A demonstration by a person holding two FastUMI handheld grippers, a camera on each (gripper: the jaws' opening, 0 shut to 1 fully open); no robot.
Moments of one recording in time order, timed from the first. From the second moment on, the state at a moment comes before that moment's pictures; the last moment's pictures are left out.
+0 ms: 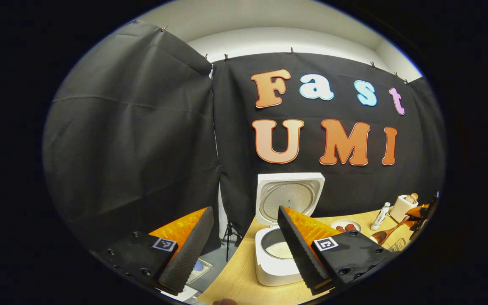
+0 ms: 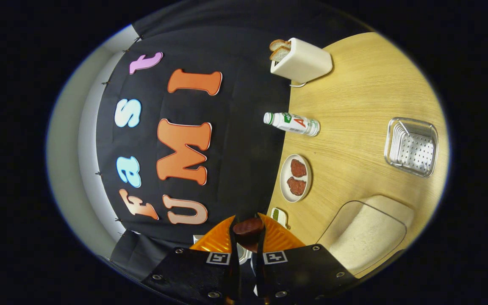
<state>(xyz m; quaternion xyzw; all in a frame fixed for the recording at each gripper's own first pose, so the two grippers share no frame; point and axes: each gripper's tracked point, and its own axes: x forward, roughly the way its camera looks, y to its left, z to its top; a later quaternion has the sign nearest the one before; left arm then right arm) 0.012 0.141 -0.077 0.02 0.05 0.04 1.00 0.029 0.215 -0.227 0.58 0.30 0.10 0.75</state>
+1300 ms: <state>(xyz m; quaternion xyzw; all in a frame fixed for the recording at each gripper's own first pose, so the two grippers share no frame) 0.020 0.158 -0.120 0.00 0.10 0.00 1.00 0.049 0.476 -0.174 0.46 0.36 0.24 0.77</state>
